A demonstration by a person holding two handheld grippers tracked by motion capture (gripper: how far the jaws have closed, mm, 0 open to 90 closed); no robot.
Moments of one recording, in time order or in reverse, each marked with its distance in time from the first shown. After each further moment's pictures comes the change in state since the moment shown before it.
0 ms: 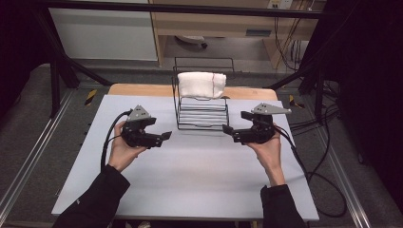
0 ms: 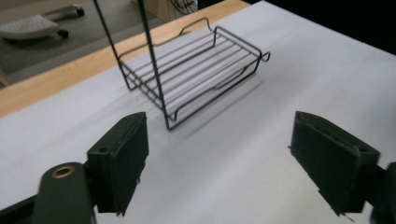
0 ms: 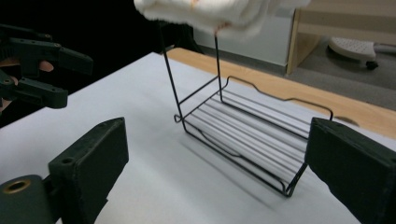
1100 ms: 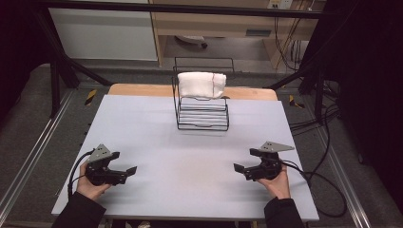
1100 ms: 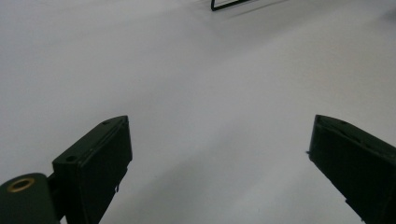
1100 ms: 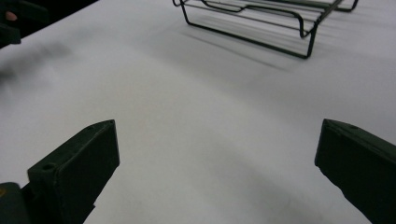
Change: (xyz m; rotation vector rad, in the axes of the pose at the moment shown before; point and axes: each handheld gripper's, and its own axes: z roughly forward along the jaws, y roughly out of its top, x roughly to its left) left arm 0.032 -0.140 -0.050 0.037 0.047 -0.106; right arm -0.018 -0.124 -0.018 0.153 0.059 0.065
